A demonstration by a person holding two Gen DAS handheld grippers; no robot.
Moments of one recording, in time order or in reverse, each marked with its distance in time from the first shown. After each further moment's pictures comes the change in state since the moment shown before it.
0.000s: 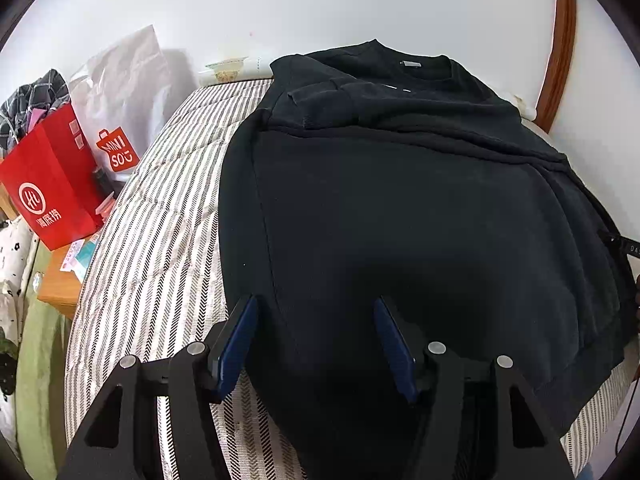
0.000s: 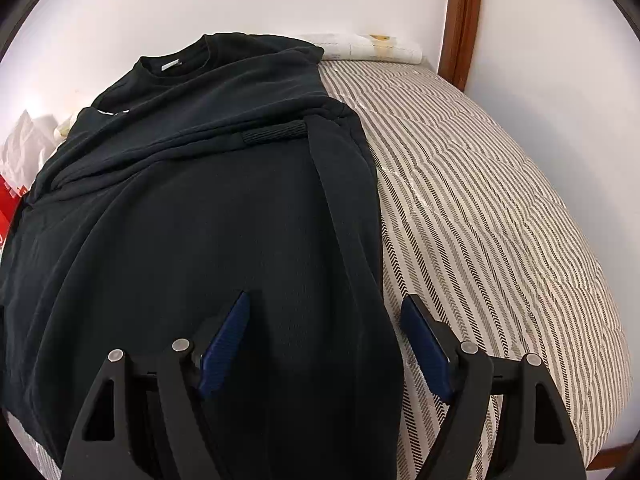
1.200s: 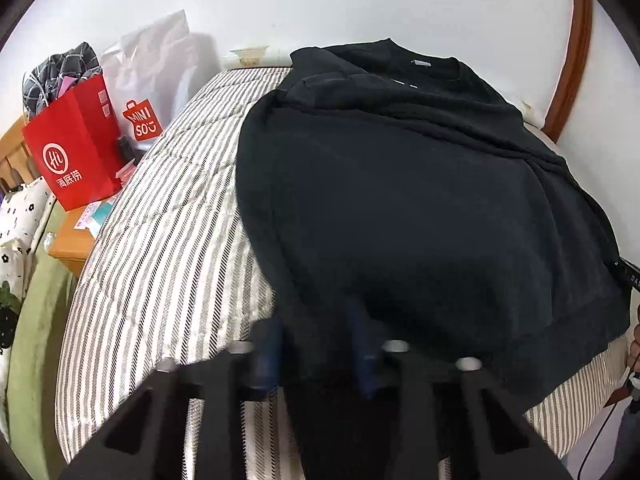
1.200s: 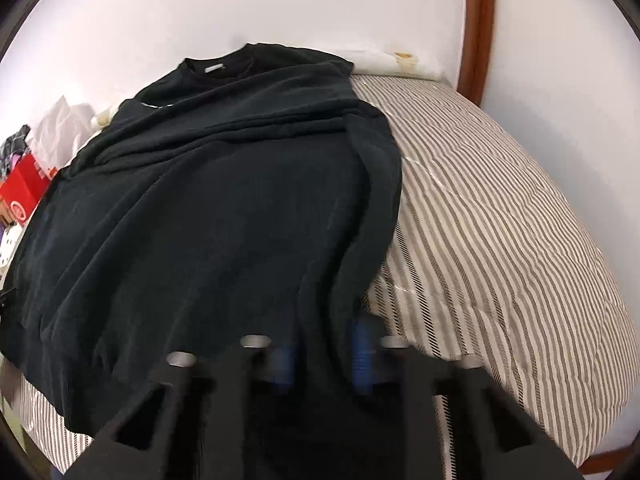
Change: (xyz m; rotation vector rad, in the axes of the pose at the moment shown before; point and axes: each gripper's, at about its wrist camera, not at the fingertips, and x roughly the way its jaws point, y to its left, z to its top) left arm -0.031 -0.006 -0.030 -0.105 0.026 0.029; right arm -0.036 0.020 -0.043 -0.057 -0.084 0.075
